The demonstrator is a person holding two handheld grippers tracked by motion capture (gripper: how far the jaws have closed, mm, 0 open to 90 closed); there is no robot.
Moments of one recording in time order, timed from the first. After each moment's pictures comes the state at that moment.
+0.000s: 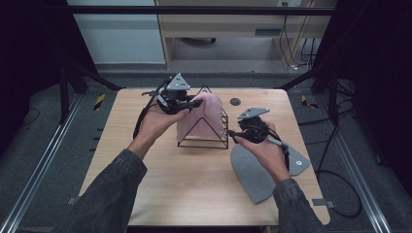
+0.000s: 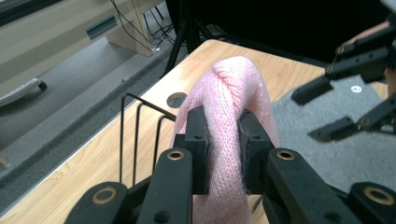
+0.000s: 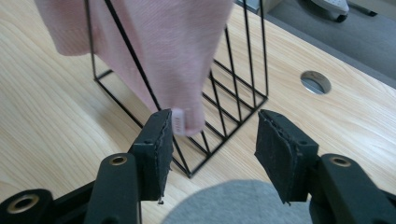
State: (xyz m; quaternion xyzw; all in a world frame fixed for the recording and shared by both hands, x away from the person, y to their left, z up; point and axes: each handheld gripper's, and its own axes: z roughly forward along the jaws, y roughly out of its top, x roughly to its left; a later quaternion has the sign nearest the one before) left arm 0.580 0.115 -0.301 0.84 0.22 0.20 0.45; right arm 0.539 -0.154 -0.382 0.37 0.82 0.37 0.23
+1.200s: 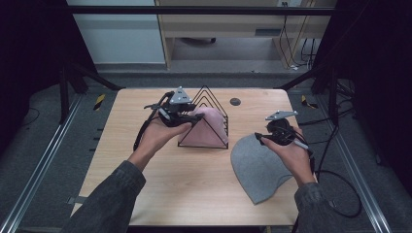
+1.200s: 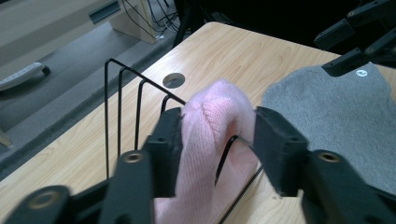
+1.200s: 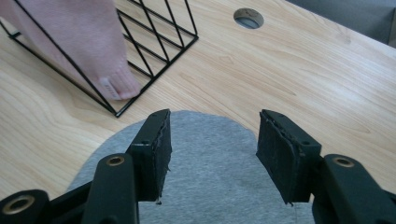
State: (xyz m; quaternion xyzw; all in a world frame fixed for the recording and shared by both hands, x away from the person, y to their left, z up) left arm 0.559 0.113 -0.327 0.84 0.24 0.21 0.44; right arm 0.537 -0.229 -0.395 0.44 0.81 0.32 0.24
